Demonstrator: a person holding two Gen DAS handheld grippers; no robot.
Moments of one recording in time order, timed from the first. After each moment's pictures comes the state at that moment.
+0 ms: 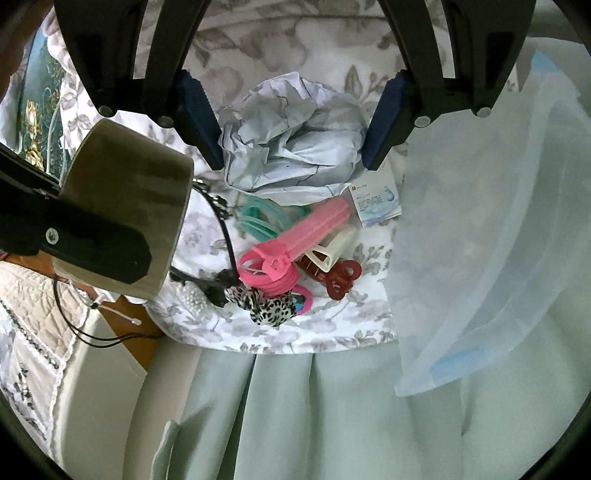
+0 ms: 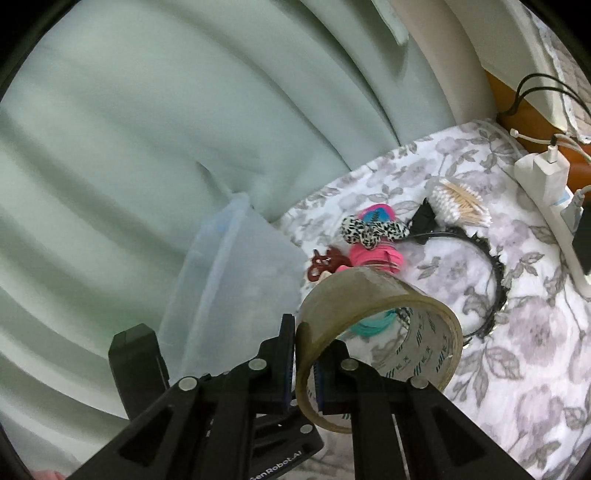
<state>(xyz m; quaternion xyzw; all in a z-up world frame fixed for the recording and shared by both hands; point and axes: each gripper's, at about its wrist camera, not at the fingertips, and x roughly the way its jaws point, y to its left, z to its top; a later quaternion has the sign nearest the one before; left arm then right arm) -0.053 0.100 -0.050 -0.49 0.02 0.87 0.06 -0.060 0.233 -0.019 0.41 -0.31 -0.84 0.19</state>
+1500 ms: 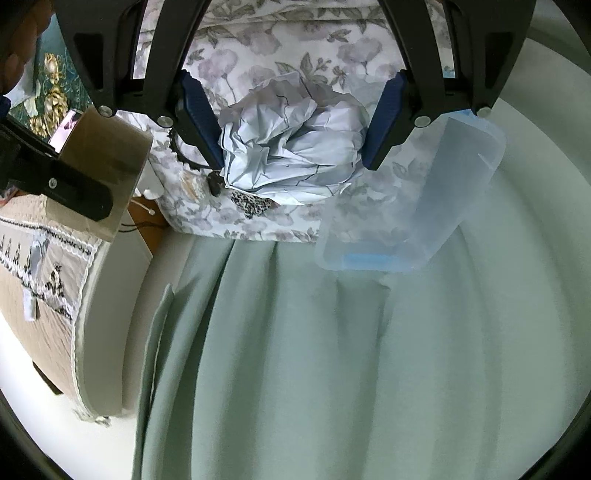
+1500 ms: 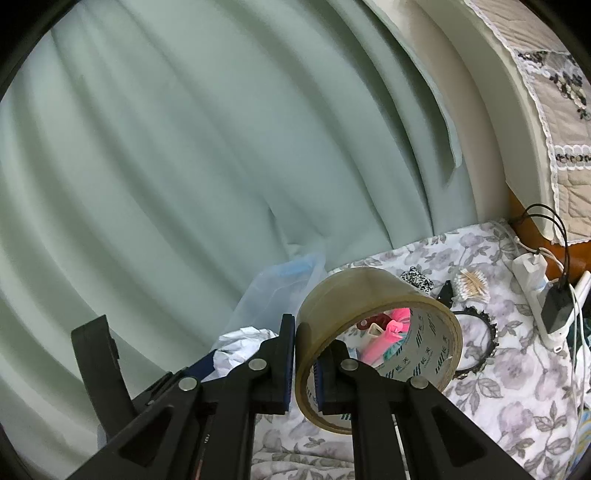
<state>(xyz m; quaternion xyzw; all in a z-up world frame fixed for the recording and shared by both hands) 0.010 0.032 0.081 -0.34 -0.03 0.94 0.02 0.018 0.210 0.098 0.29 -0.24 -0.91 0.19</state>
